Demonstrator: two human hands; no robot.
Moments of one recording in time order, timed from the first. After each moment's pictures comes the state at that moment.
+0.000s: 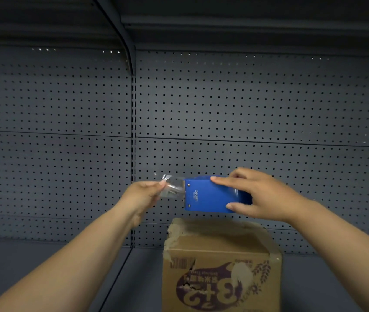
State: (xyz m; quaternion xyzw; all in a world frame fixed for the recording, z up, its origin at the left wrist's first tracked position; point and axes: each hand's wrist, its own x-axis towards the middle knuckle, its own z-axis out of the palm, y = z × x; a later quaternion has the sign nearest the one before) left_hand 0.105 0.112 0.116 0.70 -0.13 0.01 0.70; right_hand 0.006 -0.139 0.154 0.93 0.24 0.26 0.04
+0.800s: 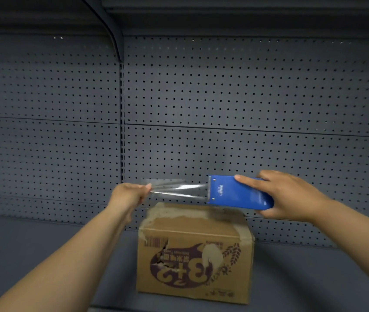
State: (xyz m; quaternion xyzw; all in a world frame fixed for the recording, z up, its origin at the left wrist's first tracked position) left_hand 0.090 0.077 0.076 0.72 0.01 0.09 0.68; right_hand -0.014 -0.243 0.127 0.95 0.16 0.25 0.15
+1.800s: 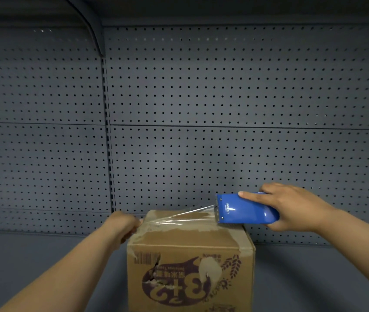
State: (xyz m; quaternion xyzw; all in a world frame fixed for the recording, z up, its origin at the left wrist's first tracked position) left_hand 0.135 0.074 0.035 0.84 0.09 -0.04 0.54; right_hand 0.014 -0.272 0.104 0.96 0.13 0.19 0.17
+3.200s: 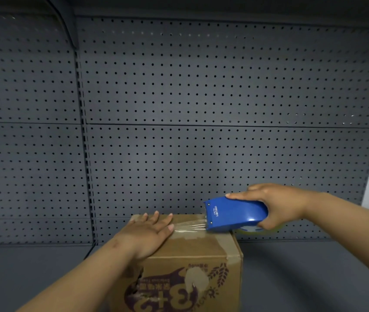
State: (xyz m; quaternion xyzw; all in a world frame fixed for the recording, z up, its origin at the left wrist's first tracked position) left_hand 0.111 0.009 0.041 0.96 -0.26 -0.06 0.05; right_hand 0.030 -0.292 0.115 0.98 0.17 0.06 0.05
